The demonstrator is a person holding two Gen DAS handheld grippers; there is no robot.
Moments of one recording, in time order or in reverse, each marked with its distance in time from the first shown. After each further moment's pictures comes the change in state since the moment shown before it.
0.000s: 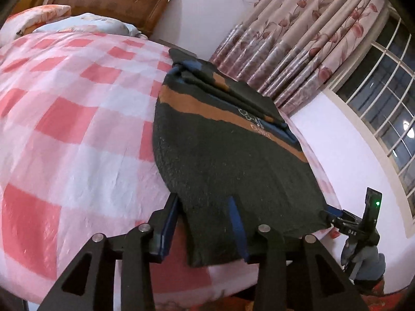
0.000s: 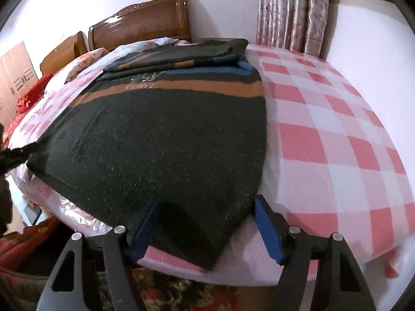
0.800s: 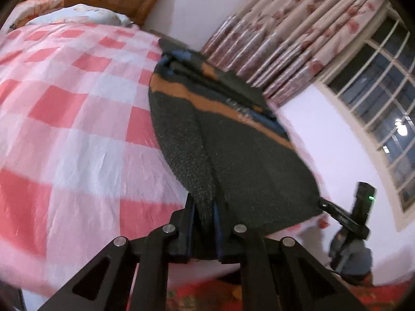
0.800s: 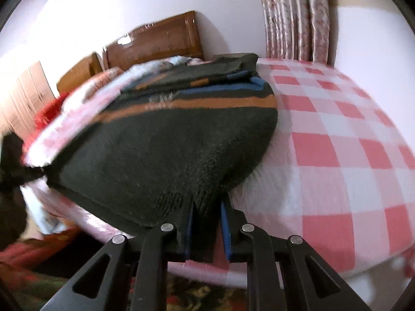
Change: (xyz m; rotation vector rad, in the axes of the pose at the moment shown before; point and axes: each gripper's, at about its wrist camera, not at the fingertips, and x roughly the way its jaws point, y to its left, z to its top) left arm -0.020 -0.002 -0.012 0.002 0.054 -0.089; right arm -0.021 -0.009 -0.008 0.062 -0.109 0.163
